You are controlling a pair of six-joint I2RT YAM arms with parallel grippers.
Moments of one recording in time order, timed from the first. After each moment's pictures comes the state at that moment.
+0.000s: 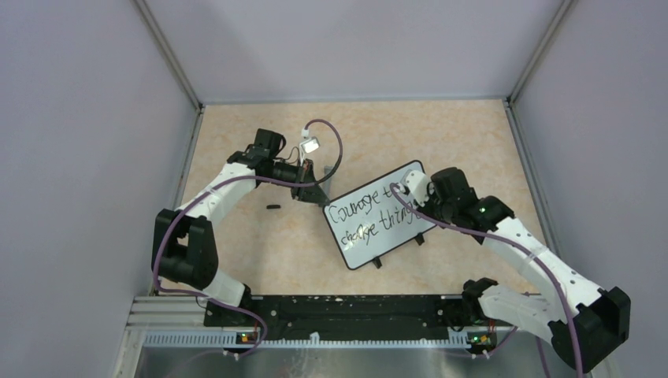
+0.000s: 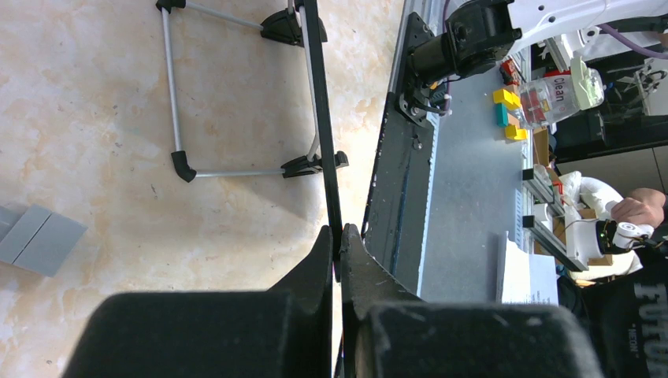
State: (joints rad) left arm -0.28 1.53 1.13 -0.62 1.18 0.18; right arm 0.54 0.98 0.82 -0.73 0.10 -0.50
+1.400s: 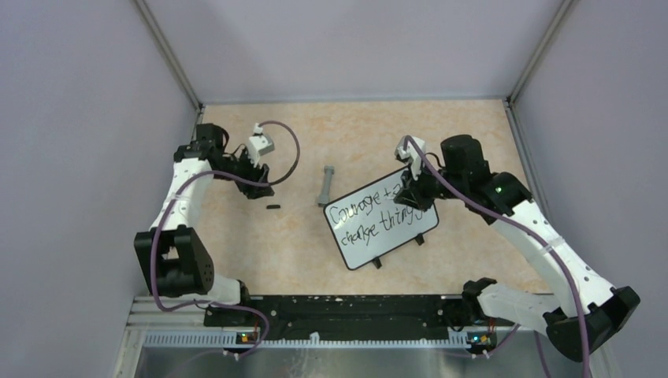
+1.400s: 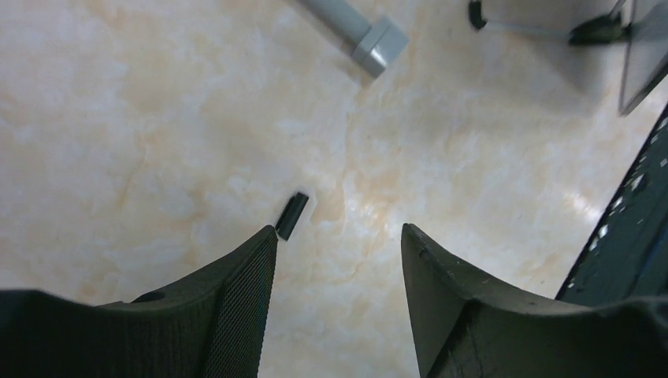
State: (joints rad) left arm 0.09 1.46 1.28 -0.98 0.82 0.84; right arm 0.54 1.04 1.15 -0.77 -0.43 -0.27
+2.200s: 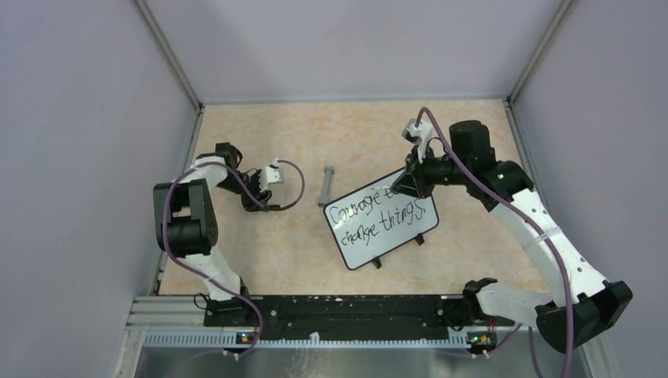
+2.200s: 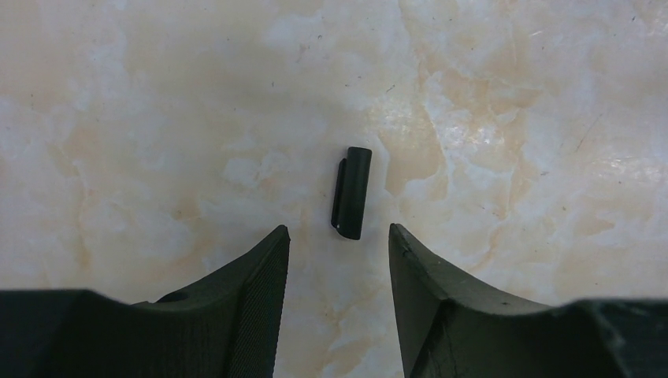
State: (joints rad) left arm 0.12 1.76 1.13 -0.84 0.66 1.44; right arm 0.44 1.12 1.23 -0.72 -0.64 -0.16
